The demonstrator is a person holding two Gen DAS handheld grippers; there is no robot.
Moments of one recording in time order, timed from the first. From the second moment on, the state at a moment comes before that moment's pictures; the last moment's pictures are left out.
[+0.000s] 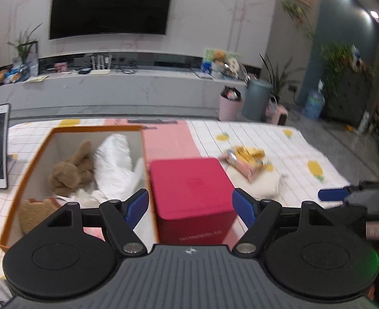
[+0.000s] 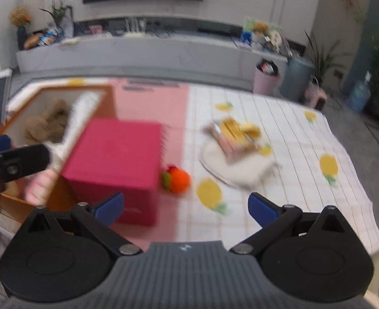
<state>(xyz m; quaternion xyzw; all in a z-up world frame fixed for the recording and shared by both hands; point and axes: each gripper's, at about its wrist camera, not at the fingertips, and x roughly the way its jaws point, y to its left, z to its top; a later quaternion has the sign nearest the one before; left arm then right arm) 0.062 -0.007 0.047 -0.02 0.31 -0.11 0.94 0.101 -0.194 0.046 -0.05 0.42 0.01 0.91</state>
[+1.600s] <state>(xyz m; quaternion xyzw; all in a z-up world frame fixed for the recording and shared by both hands) 0.068 -0.043 -0.007 -0.03 0.35 -0.15 0.92 0.217 -0.288 -0.048 0.12 0.52 0.00 0.84</state>
